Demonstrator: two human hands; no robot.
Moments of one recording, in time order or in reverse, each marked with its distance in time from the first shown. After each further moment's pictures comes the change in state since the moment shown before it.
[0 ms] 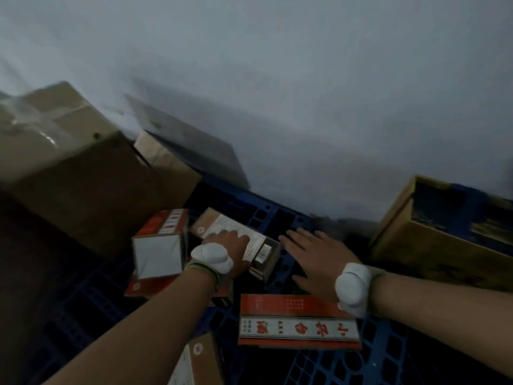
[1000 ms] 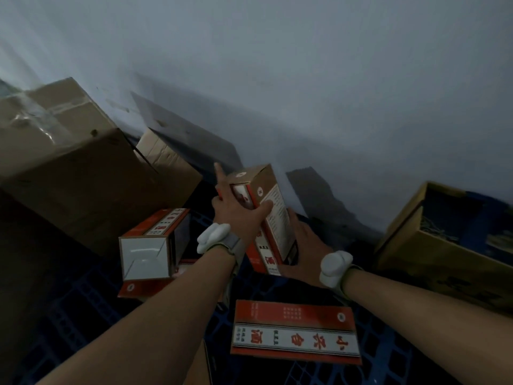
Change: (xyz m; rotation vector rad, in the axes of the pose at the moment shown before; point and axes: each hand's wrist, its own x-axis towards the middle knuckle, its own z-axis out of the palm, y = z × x) left_hand 0.032 0.036 -0.034 -1.278 0.787 -0.298; right_hand 0.059 0.031 0.055 0.711 0.248 0.072
